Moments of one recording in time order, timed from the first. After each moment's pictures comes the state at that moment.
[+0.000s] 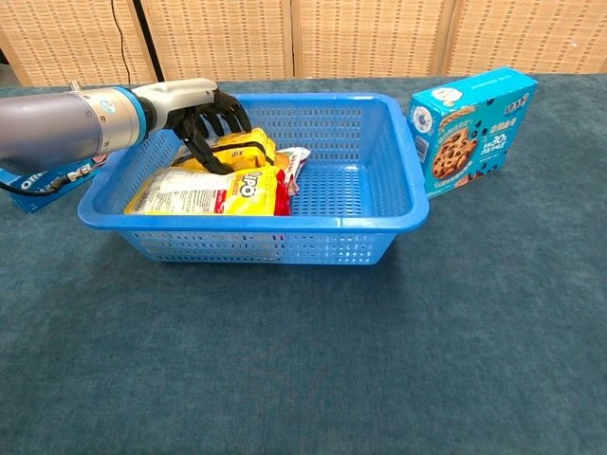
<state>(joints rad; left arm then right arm) -0.98 -1.66 -0.24 -1.21 0.76 0.74 0.24 0.17 -1.17 0.05 -1.25 -1.60 1.53 0.44</state>
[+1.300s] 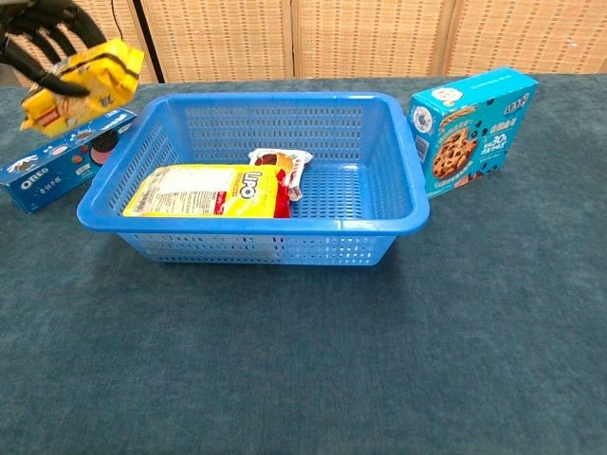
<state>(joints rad) -0.70 -1.26 -0.23 -1.41 1.17 0.89 -0.22 0.16 -1.16 0.04 -1.29 -1.64 1.56 0.43</state>
